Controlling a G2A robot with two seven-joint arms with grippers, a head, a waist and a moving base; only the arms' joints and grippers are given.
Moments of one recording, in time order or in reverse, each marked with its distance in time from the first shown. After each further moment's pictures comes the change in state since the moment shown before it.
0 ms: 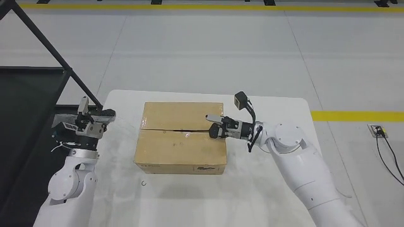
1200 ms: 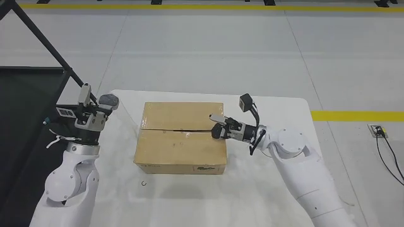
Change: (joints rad) left arm 0.040 -0.012 0.005 -0.270 0.167 -0.002 0.060; right arm -0.080 0.021 0.039 -0.103 0.003 0.030 -0.074
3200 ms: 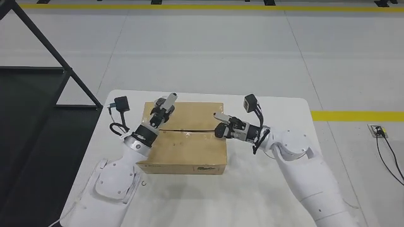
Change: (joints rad) left arm -0.108 -0.053 0.316 -0.048 0.522 0.157 0.032; right arm -0.018 0.025 -0.001 -0.024 0.028 0.030 -0.025
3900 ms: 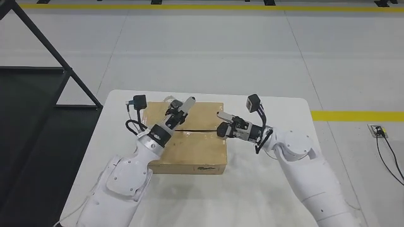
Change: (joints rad) left arm -0.054 -0.024 0.082 0.032 0.064 0.034 -0.029; right arm -0.006 0.009 0.010 0.005 0.021 -0.018 -0.004
